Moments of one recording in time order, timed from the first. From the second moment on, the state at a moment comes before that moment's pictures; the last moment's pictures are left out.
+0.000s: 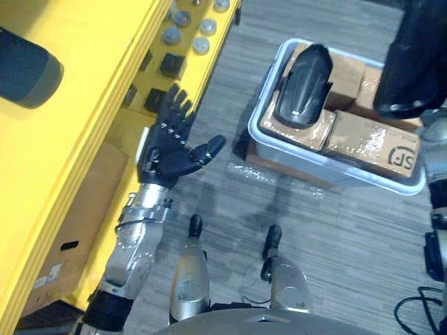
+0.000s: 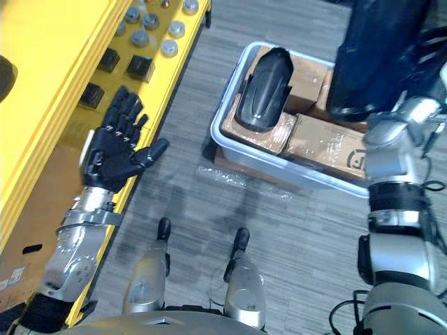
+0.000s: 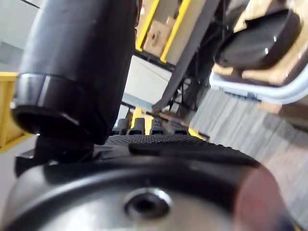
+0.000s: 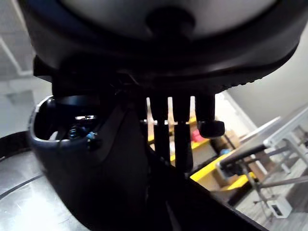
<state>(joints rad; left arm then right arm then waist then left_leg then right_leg) -0.02 0.33 -0.26 -0.28 -0.66 -0.22 0.02 -0.71 -0.78 -0.02 0.57 -0.27 0.17 -0.69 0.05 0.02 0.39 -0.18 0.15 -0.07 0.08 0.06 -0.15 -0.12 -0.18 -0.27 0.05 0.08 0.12</state>
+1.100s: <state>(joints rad) -0.27 0.07 -0.46 -0.04 -0.66 -0.02 0.13 -0.43 -0.35 0.18 0.13 -0.49 0.07 -0.64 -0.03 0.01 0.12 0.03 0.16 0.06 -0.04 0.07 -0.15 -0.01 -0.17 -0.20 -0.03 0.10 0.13</state>
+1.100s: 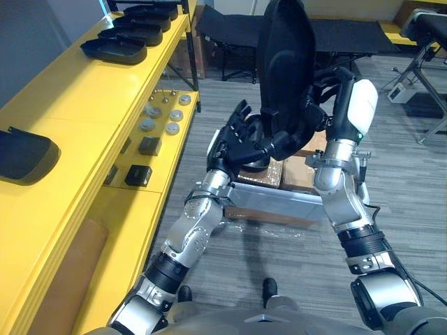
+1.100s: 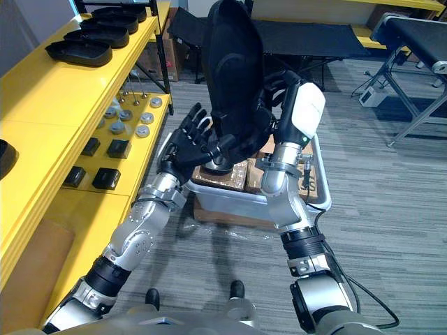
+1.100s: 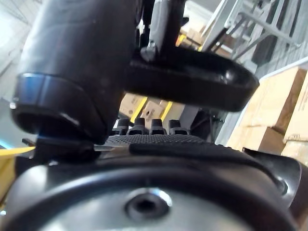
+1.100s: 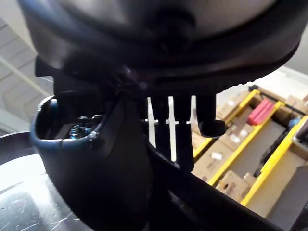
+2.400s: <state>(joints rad) -0.27 0.01 -0.38 -0.04 -0.85 -0.09 0.34 -0.41 -0.23 0.29 0.15 -0.42 0.07 -0.58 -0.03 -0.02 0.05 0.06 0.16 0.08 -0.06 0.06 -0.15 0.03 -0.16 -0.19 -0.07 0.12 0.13</state>
